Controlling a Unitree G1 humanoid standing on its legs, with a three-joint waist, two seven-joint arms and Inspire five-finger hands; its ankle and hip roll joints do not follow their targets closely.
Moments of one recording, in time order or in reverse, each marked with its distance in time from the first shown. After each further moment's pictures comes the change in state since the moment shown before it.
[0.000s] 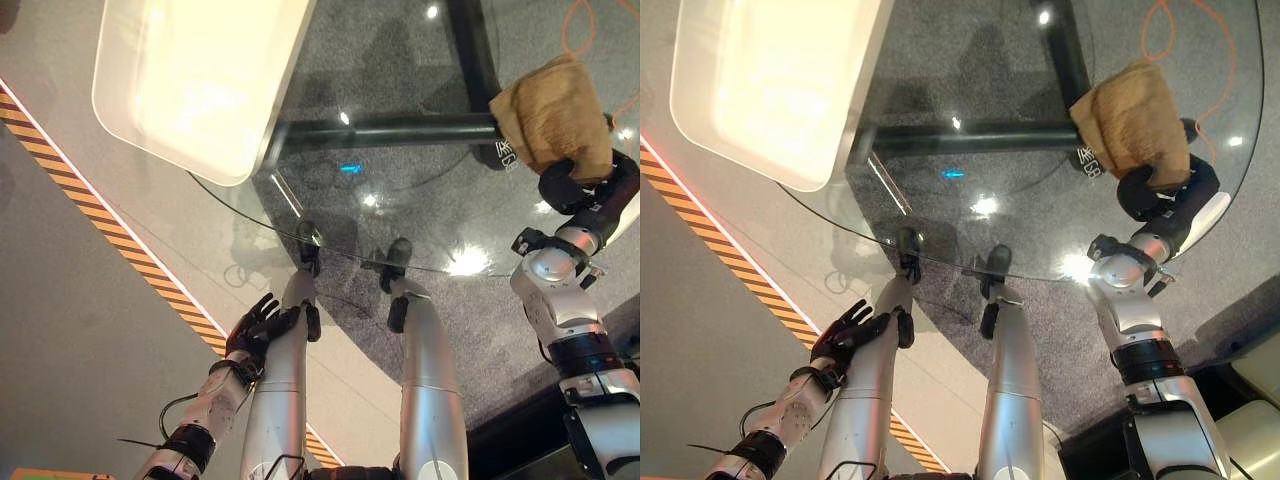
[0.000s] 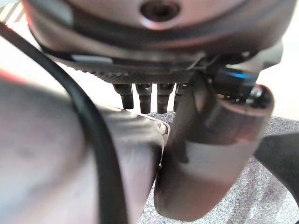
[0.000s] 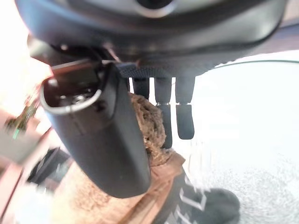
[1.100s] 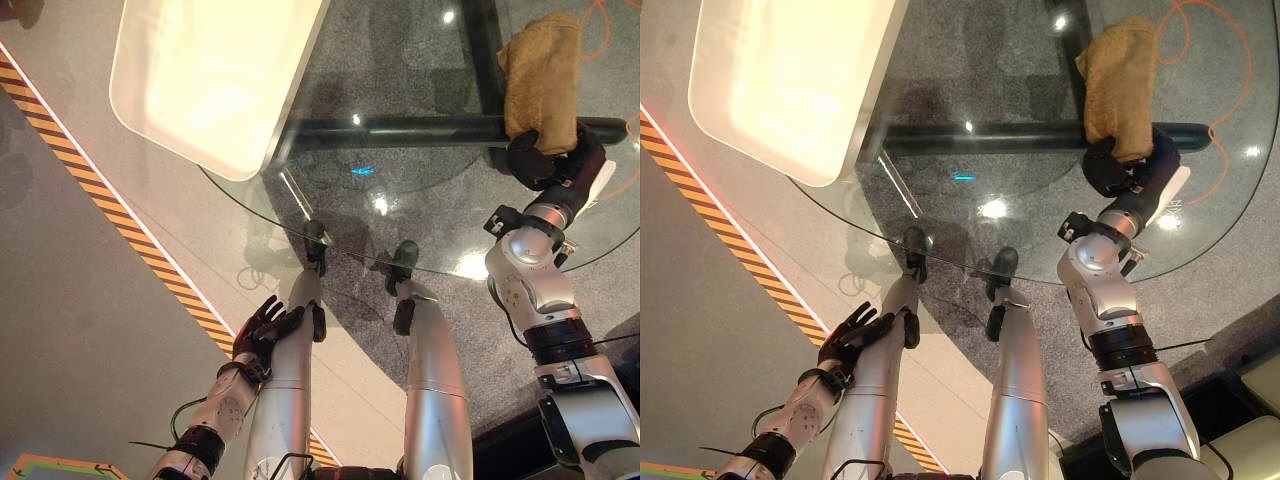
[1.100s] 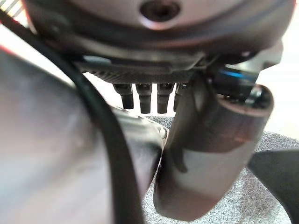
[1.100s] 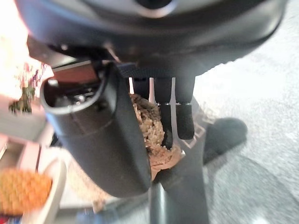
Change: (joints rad) left arm 0.003 -0.053 0.019 0.013 -0.021 -0.004 0.019; right arm -0.080 0.078 0.044 -0.122 -0.075 0.158 0.198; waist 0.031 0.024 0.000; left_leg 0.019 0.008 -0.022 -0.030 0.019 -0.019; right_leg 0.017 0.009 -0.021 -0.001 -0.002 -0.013
